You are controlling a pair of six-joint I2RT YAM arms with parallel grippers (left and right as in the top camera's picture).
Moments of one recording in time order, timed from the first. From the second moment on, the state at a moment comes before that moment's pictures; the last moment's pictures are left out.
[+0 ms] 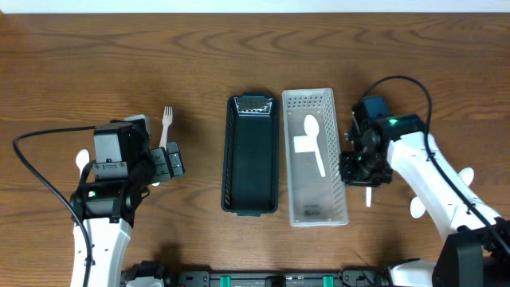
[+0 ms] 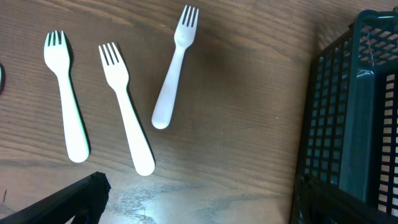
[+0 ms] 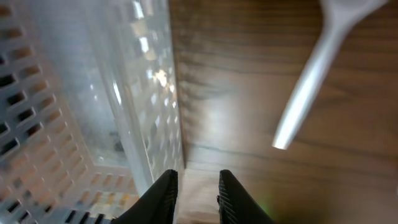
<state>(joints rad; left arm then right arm) 0.05 1.00 0.83 -0.80 0.08 -0.17 0.24 1.53 1.04 -1.12 -0.14 0.28</state>
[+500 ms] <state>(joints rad) 0.05 1.00 0.83 -0.80 0.08 -0.17 0.22 1.53 1.04 -0.98 -0.05 0.37</state>
